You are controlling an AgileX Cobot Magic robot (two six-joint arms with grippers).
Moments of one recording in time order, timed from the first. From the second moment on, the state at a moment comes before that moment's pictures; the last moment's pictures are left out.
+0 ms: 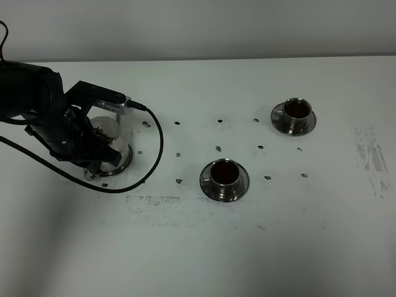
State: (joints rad) left arm -0.26 1.90 -1.18 0.03 0.65 0.14; right arm 0.03 -0.01 -0.52 0.15 1.12 -0.06
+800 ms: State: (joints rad) left arm -0.26 1.60 -1.18 0.03 0.80 0.17; right arm 0.03 -0.01 -0.52 0.15 1.12 -0.05
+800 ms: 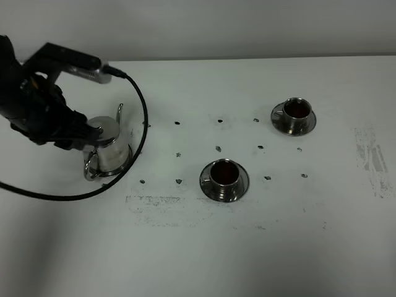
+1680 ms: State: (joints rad) left arm -0.26 0.92 -1.18 0.21 1.20 -0.16; right arm 0.03 -0.01 -0.52 0.15 1.12 -0.05
